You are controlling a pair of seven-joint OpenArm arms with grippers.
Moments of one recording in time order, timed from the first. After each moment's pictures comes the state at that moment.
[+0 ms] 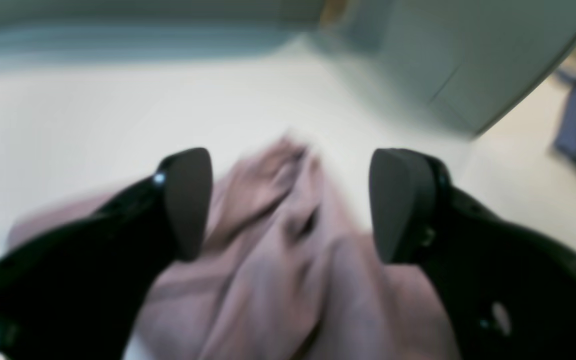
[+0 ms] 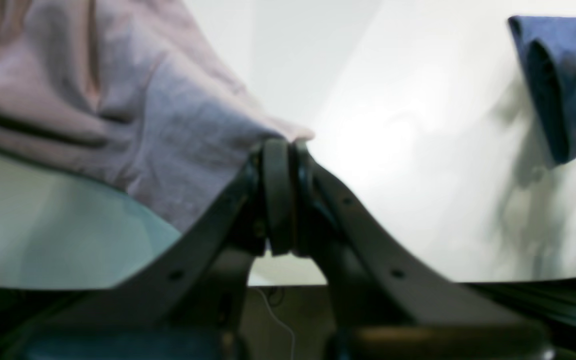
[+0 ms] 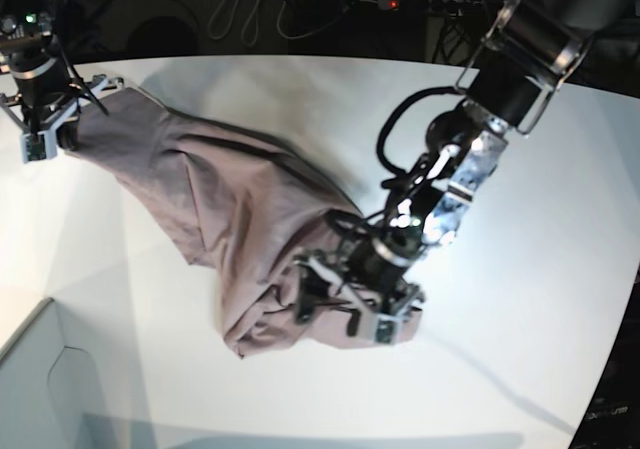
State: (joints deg) left arm -17.5 -11.2 32.9 72.4 -32.6 0.7 6.5; right arm -26.4 -0.9 36.1 116.3 -1.4 33.5 -37.0
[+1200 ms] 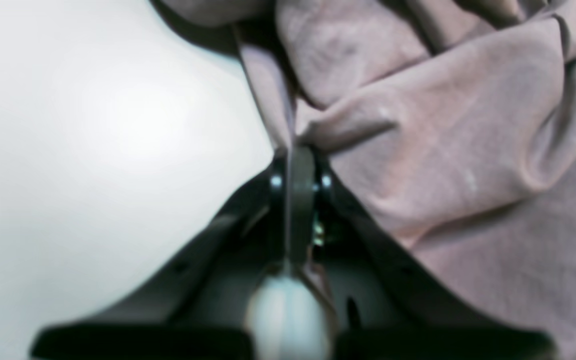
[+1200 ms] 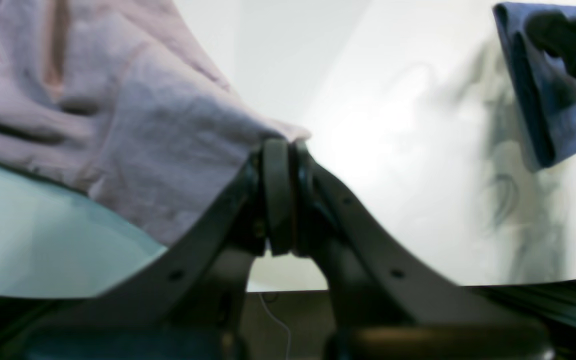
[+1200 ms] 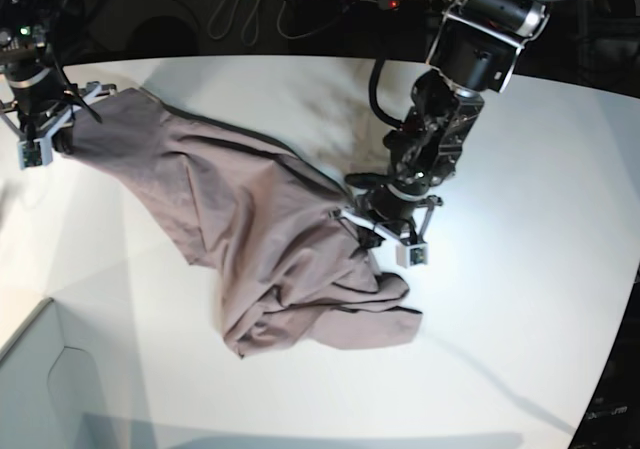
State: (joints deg) left arm -12.3 -2.4 19.0 47.9 -33.0 -0.2 3.7; right arm -24.4 1.6 36.1 112.2 -1.4 33.5 -36.8
